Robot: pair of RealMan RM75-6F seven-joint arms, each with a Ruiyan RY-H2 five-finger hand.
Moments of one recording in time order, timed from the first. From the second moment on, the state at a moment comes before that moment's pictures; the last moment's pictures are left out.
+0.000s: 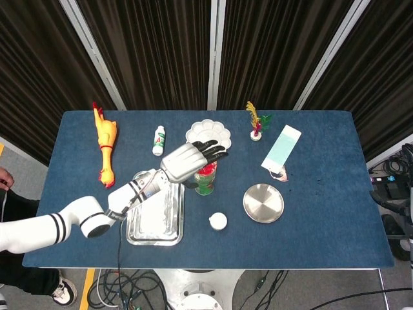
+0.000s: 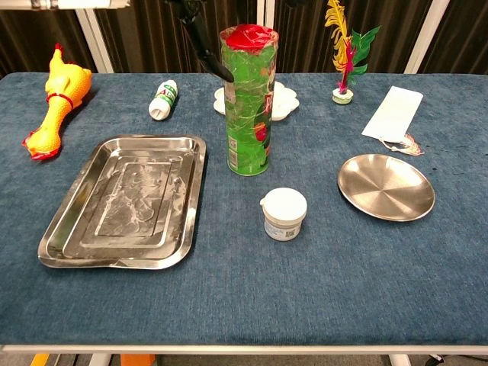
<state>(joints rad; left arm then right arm) -1.10 -1.35 -0.25 -1.50 1.43 0.72 0.02 0.16 -1.10 0.23 -1.43 -1.40 1.52 0.36</state>
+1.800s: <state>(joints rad) -0.88 -1.13 -0.12 -1.74 1.28 0.89 0.17 0.18 -1.09 0.23 -1.50 -1.42 1.51 0.29</state>
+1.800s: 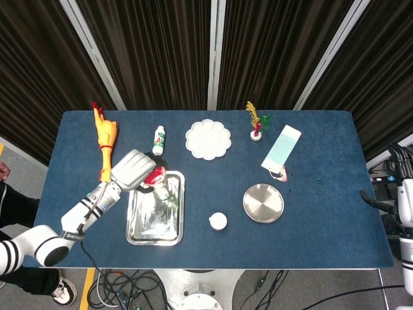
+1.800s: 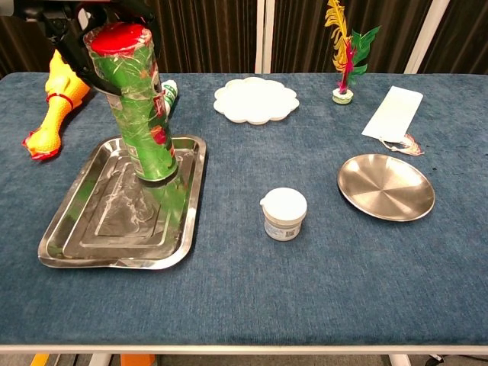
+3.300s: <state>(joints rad) -0.31 -1.23 0.04 -1.56 1.36 1.47 0.12 0.48 -1.08 0.13 -1.77 -1.66 1.08 -0.01</state>
